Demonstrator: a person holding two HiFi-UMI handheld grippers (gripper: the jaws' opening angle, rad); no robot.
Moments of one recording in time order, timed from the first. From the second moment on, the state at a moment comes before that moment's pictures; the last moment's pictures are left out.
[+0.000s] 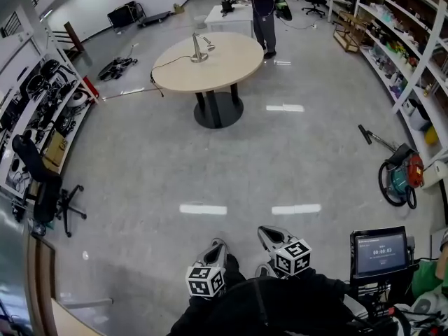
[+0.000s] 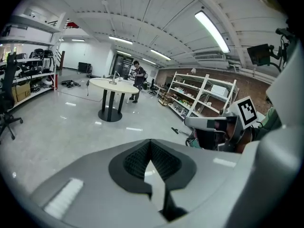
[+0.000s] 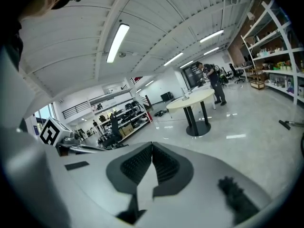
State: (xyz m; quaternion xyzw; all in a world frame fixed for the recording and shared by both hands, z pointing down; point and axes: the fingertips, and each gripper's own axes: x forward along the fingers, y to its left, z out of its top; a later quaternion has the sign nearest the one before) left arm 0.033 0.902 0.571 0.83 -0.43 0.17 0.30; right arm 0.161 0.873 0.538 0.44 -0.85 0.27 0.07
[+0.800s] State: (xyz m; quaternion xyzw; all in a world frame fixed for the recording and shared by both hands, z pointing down) left arm -0.065 0.639 0.593 0.86 -0.37 0.14 0.32; right arm 0.060 0.629 0.555 0.49 -0.81 0.29 0.11
